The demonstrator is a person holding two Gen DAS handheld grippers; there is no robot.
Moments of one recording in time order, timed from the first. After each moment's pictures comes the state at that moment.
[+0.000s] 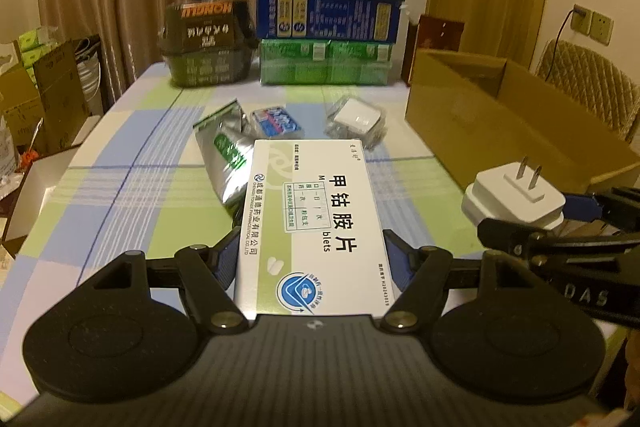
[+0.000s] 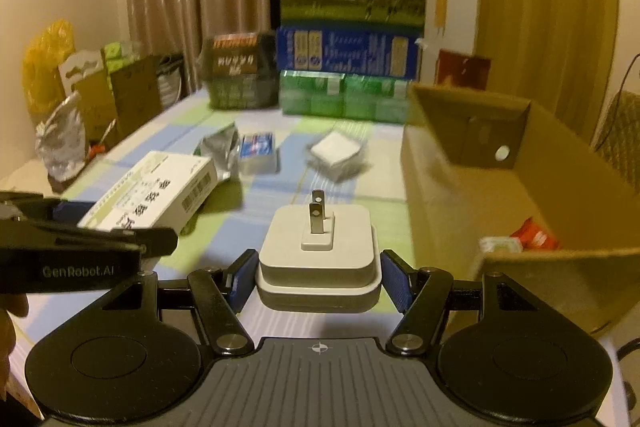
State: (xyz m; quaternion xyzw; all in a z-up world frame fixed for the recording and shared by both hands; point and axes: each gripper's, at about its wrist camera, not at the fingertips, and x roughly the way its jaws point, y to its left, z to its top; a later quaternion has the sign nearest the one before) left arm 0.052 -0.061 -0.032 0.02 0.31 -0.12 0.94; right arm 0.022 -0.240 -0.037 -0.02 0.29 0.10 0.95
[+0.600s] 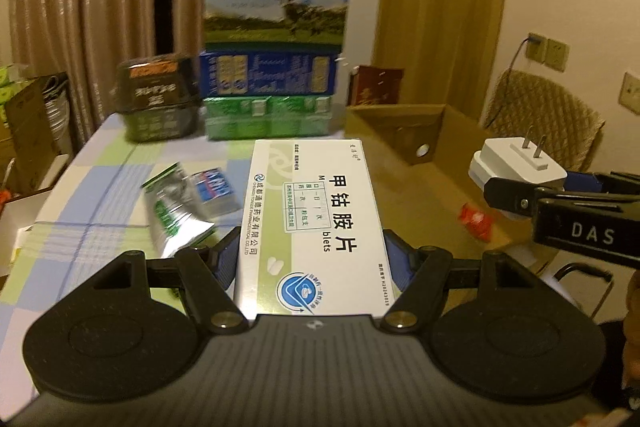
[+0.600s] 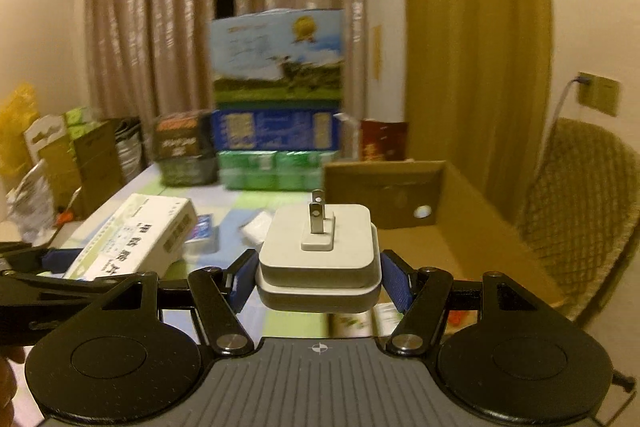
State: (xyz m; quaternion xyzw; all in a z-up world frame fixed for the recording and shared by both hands) left arm 0.040 -0.125 0.025 0.02 0.27 -0.18 0.95; right arm 0.006 -0.309 0.037 0.01 0.22 0.03 0.97
